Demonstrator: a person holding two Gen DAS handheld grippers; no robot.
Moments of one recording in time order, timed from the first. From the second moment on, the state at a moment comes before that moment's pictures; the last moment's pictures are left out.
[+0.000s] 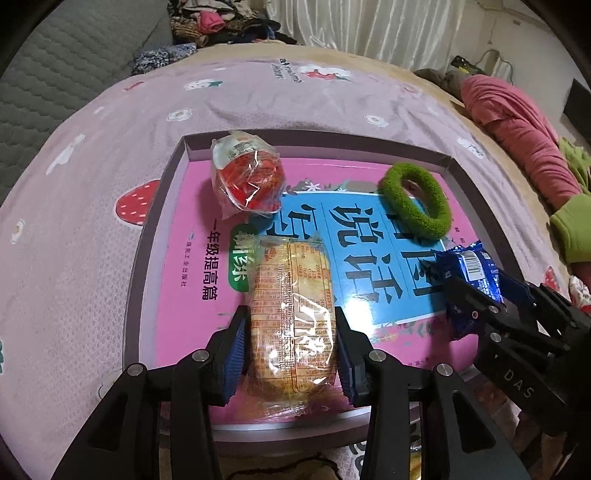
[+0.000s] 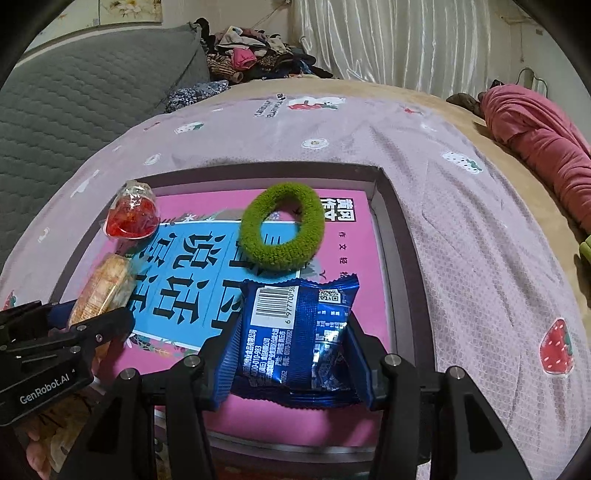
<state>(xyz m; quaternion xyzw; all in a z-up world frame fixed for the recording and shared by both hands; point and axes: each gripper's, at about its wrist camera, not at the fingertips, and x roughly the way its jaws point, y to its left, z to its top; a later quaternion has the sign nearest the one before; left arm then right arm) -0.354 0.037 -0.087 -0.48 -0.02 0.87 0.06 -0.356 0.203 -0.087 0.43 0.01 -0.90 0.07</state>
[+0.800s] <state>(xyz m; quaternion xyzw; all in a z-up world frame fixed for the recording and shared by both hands) -0.351 0.038 -0.087 -0.49 -0.02 0.87 0.07 -0.355 0.200 -0.081 0.43 0.02 -0.90 0.07</state>
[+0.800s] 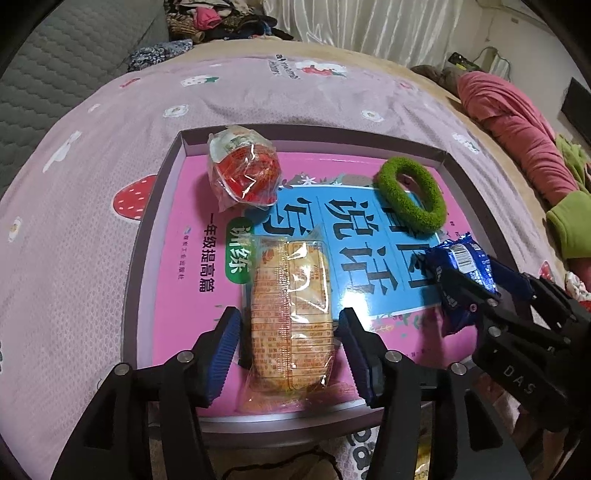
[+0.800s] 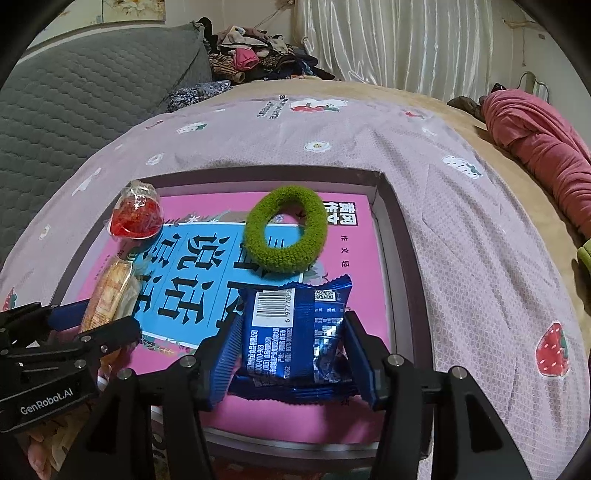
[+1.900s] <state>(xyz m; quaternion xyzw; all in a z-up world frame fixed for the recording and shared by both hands) -0.328 0.016 -0.049 -0.45 -0.01 0.89 0.03 -0.333 0.202 -0.038 0.38 0.01 -0.92 0.06</state>
